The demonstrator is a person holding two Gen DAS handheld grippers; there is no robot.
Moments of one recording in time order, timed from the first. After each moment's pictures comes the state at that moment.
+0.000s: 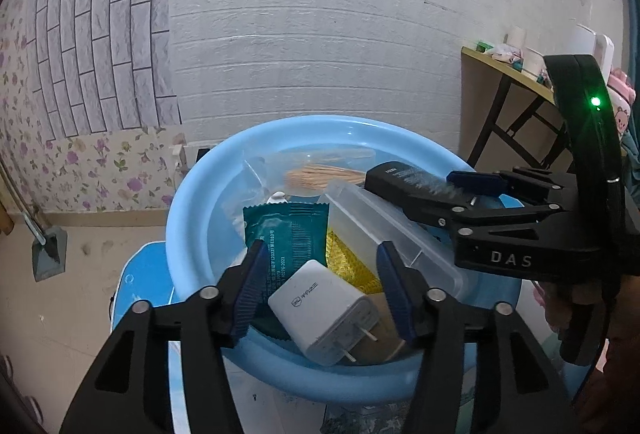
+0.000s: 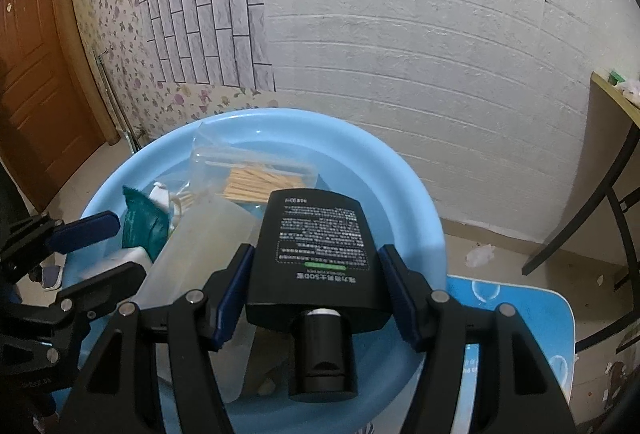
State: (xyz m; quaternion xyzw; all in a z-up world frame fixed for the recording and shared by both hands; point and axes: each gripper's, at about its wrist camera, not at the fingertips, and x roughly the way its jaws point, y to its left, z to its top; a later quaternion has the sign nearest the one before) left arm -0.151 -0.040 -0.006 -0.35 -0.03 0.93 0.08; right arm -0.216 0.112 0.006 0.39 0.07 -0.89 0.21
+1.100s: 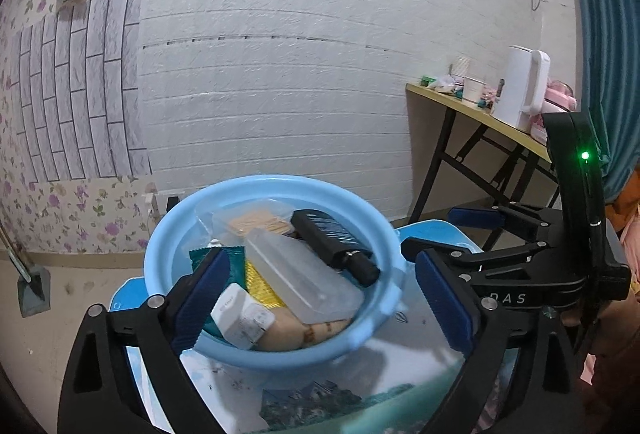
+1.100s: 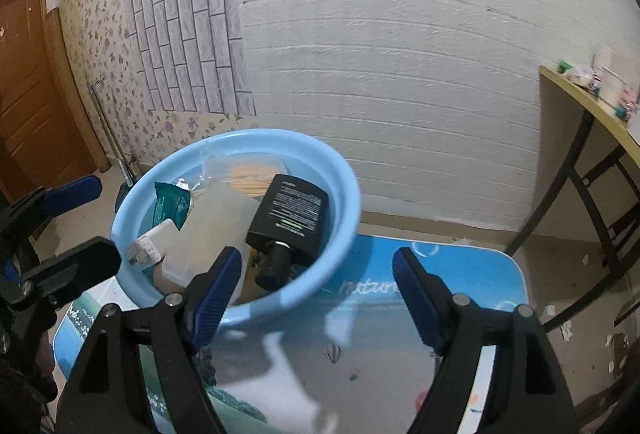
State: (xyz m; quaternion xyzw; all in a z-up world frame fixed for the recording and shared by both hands) left arm -0.091 0.000 0.057 -0.27 -0.02 0.95 0.14; right arm -0.142 0.173 0.051 0.35 0.04 -0.92 0.17
